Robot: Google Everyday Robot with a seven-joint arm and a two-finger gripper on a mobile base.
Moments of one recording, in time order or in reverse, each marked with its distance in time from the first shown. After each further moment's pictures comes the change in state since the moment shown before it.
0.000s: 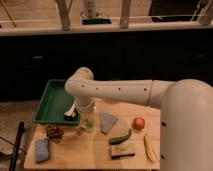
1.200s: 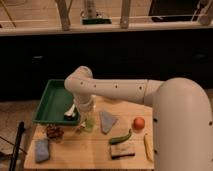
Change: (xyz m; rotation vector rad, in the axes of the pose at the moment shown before) arm 0.008 -0.006 0.010 -0.030 -0.041 -0.001
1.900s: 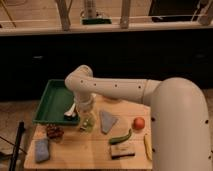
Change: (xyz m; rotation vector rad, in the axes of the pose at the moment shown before) arm 0.004 -0.001 0.000 -0.009 -0.022 -0.008
